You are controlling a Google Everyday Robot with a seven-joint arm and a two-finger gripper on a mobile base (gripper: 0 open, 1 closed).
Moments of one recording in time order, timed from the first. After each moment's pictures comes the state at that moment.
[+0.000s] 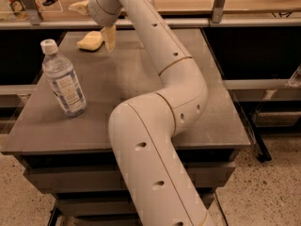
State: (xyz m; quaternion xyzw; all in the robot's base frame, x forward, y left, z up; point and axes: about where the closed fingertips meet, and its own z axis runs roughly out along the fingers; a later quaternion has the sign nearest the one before) arm 0.833 0.193 0.892 -0.90 0.23 -0.10 0.36
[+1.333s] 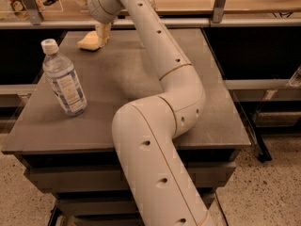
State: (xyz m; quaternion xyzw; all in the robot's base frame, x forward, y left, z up) arm 0.861 0.208 0.912 -0.85 0.25 -0.11 0.45
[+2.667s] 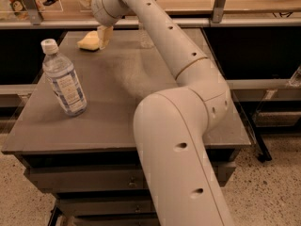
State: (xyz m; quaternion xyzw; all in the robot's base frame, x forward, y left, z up) arm 0.852 0.202 0.913 -0.83 0.28 -0.10 0.47
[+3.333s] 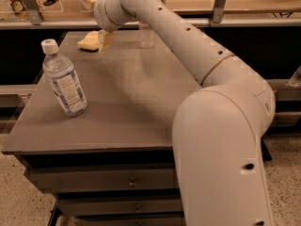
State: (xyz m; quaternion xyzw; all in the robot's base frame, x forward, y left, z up) arm 0.818 0.196 0.924 -0.80 0.30 -0.11 0.51
